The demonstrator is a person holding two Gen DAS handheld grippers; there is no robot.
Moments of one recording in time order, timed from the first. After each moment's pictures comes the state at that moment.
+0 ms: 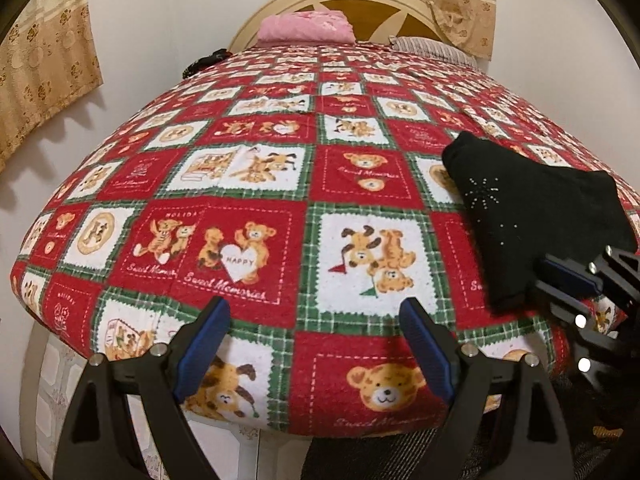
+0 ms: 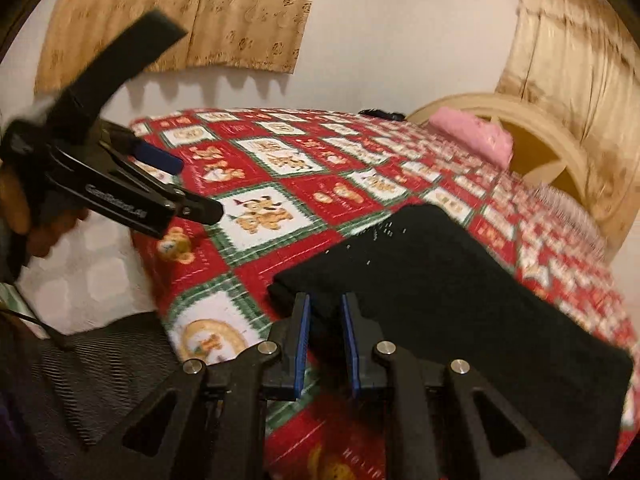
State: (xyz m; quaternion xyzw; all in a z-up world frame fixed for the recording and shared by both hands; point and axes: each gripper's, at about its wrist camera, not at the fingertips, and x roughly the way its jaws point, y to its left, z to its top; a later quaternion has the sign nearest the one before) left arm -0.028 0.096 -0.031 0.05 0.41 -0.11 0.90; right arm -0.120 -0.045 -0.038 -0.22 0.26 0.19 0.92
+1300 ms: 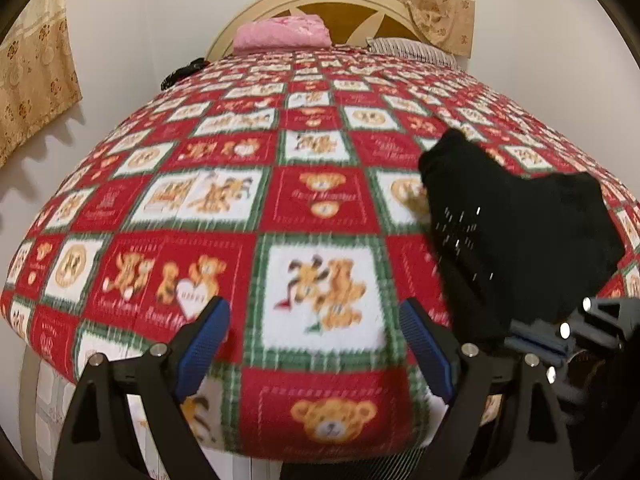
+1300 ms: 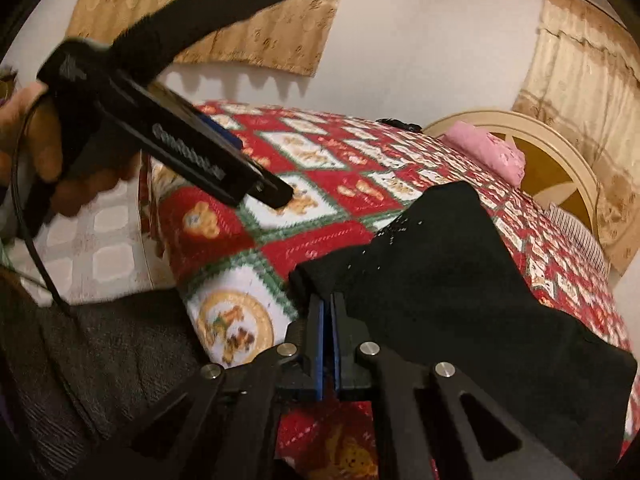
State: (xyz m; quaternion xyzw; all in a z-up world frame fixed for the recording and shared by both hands) left arm -0.019 0.064 -0.015 0.06 0.40 -0.15 0.90; right arm -0.138 -0.054 -0.040 -0.18 0.26 0.24 0.92
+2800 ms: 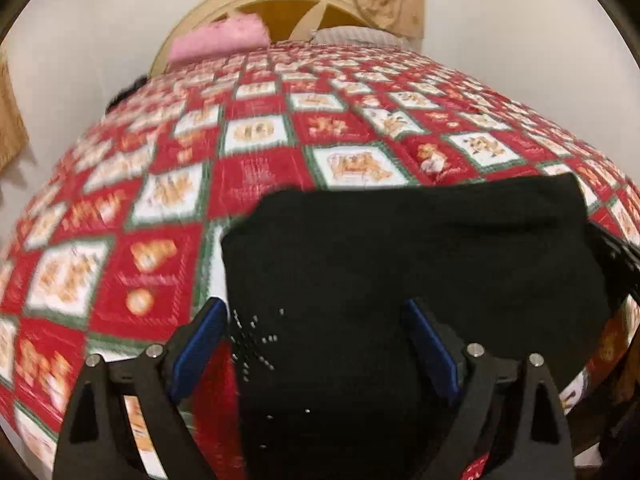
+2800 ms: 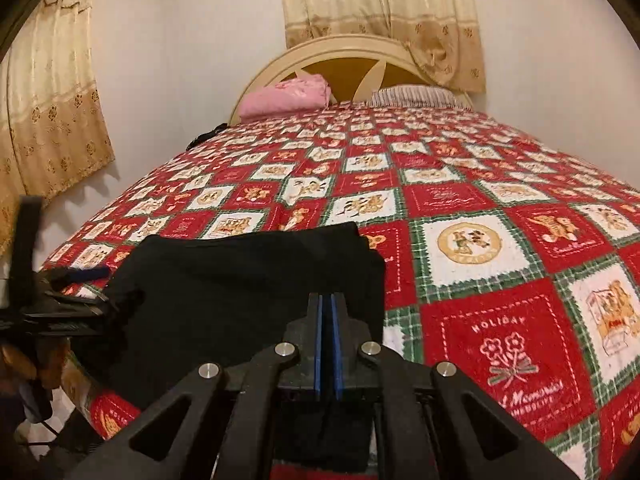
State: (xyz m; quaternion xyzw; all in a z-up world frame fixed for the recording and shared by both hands) left arm 0.016 -0.060 -0.031 0.08 0.40 -0.21 0.89; right arm -0.133 -0.282 -0.009 0.09 0.29 -0.05 0.95
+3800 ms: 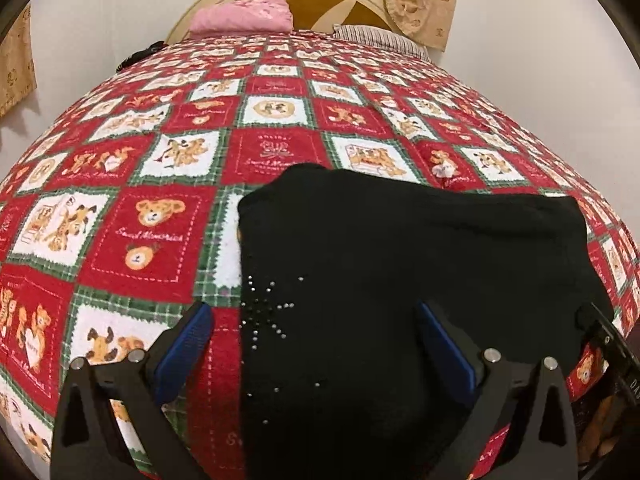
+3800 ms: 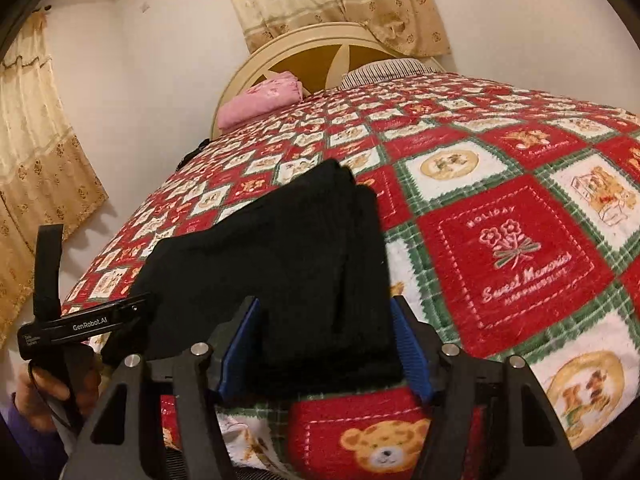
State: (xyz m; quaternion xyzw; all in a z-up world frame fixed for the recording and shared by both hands) left arm 0.015 -0.045 -0.035 0.03 0.43 -0.20 0.88; right arm -0.152 -0.271 -0.032 0.19 0.30 -0.07 0.93
